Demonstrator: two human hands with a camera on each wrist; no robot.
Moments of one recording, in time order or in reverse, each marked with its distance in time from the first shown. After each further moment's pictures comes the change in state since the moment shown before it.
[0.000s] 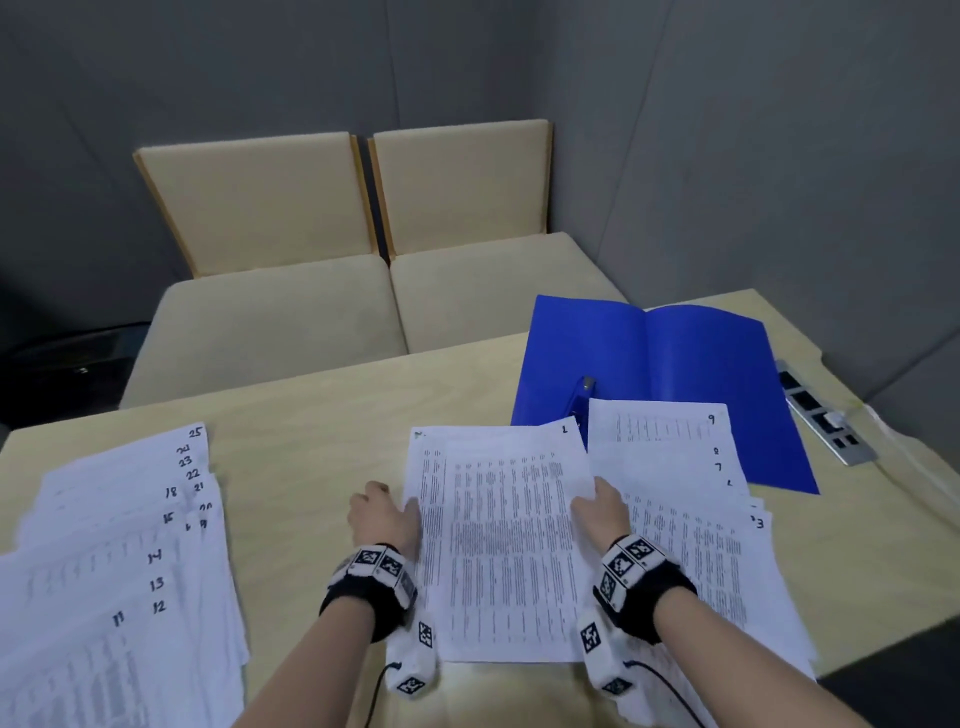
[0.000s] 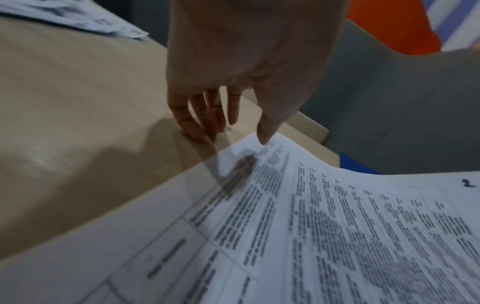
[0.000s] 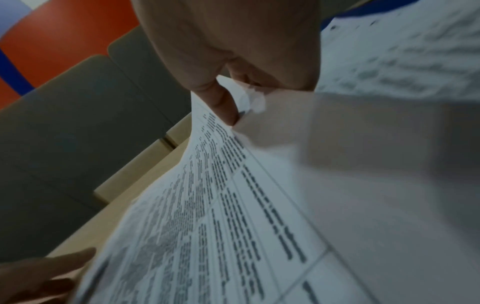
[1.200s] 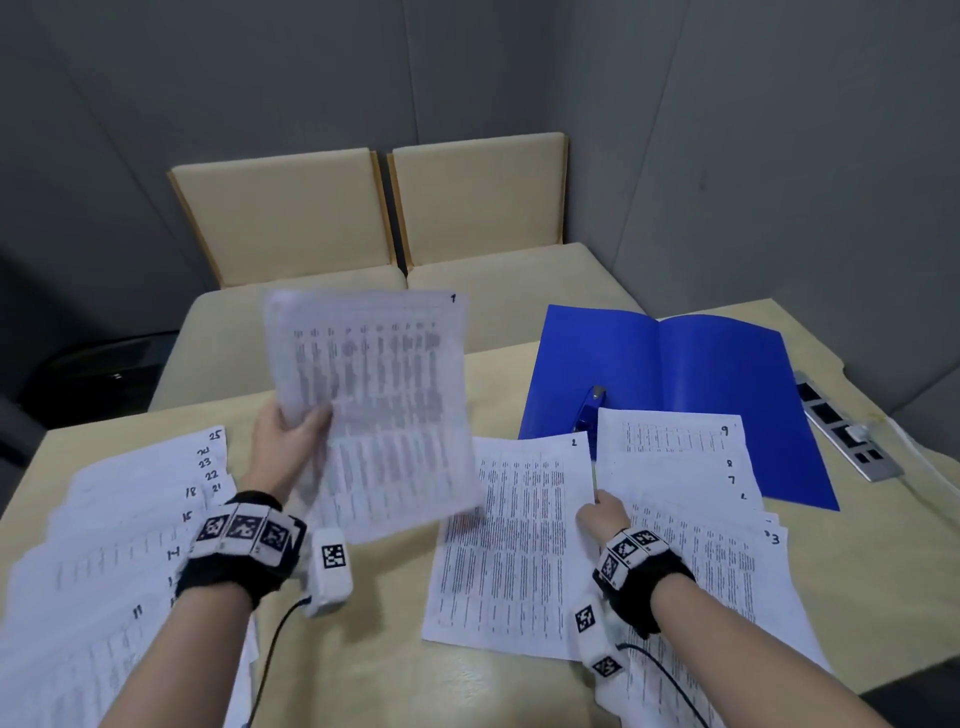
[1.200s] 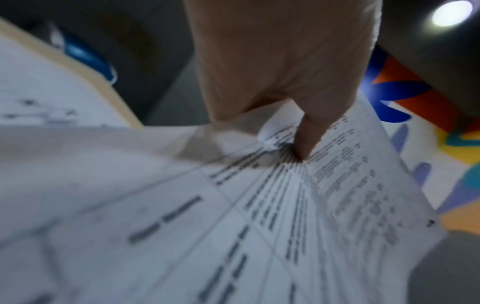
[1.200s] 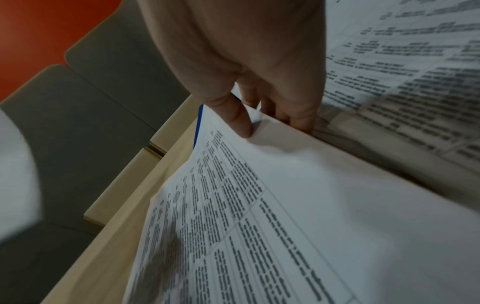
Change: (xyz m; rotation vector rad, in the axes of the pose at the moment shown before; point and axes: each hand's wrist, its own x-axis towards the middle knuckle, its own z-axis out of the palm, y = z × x) left_hand 0.007 0.027 -0.152 -0.695 0.163 0.272; right_hand 0.021 -0.003 0.001 0.029 -0.135 0.115
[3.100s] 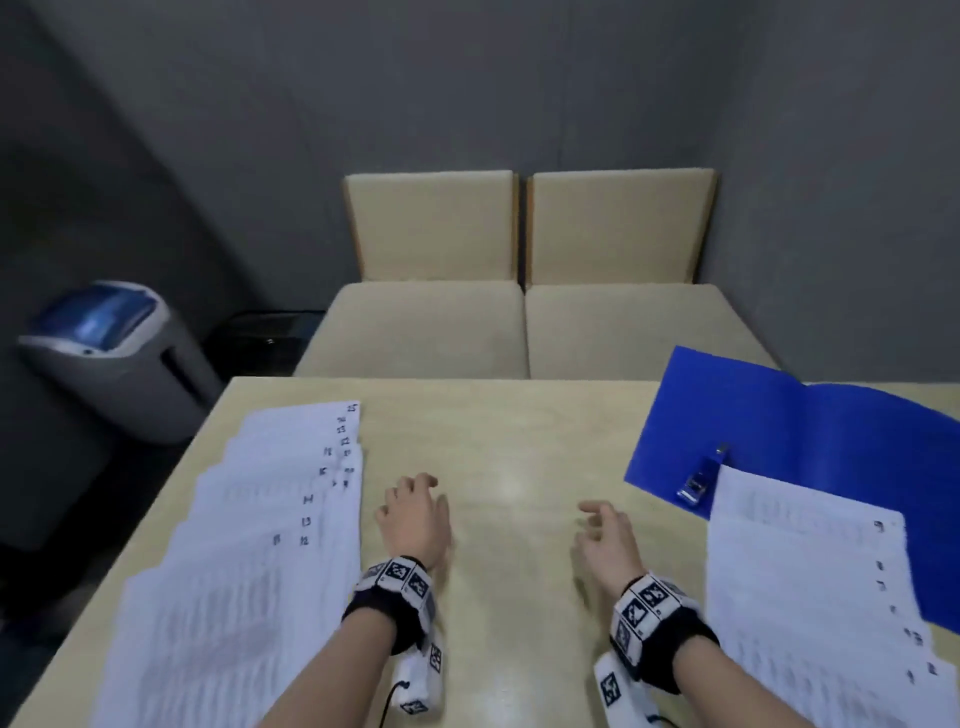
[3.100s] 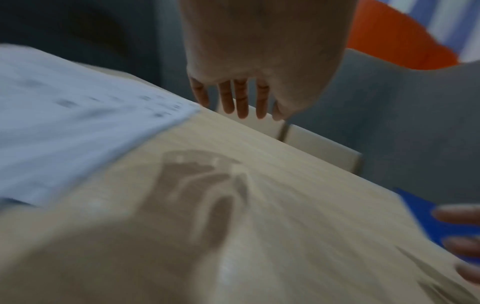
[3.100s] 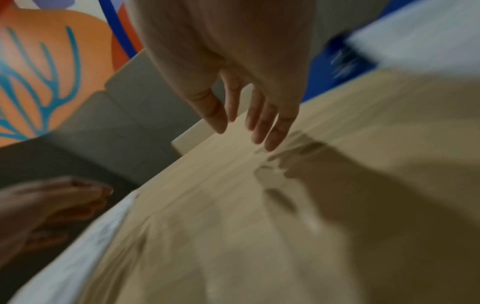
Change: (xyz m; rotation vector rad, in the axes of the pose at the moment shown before) left_hand -0.057 -0.095 0.010 0.905 0.083 -0.074; right_hand -0.051 -0.041 0.085 -0.191 -0.102 -0.436
